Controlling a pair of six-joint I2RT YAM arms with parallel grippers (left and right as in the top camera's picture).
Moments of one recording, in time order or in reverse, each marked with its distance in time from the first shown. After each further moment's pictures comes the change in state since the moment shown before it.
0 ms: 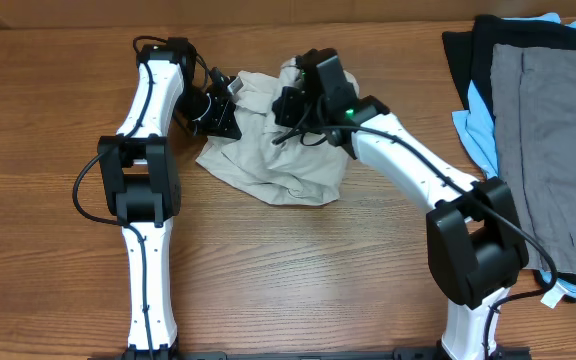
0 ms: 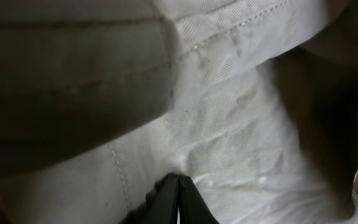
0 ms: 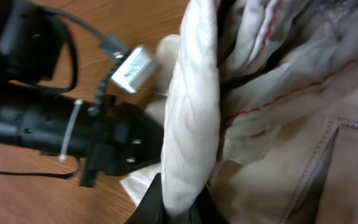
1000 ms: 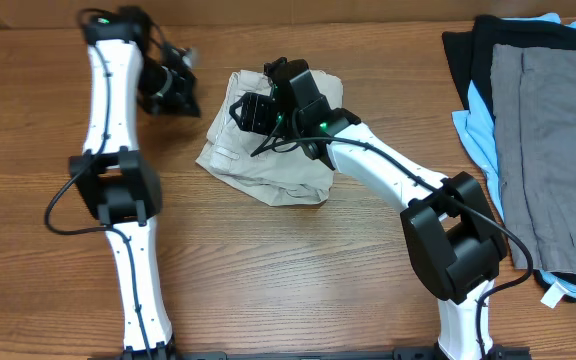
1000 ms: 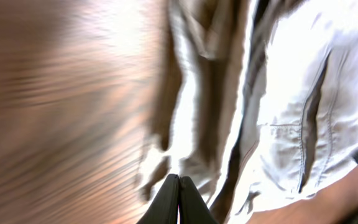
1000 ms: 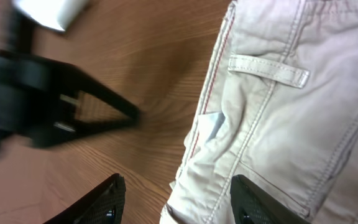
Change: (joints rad) left arm 0.135 0.009 0.433 -0.328 -0.147 -0.138; right arm 0.071 0.069 0.003 0.164 -0.074 0.082
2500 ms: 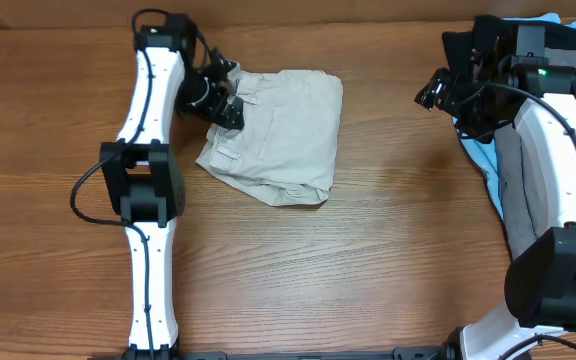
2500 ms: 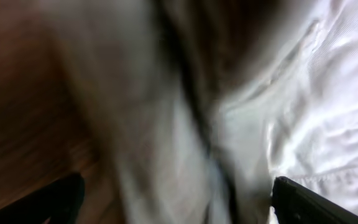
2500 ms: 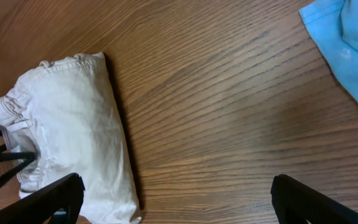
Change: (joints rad) left arm -0.163 -0.006 -0.261 0.270 -0.091 0.253; right arm -0.676 -0.290 0.061 -0.863 -0.001 -0.364
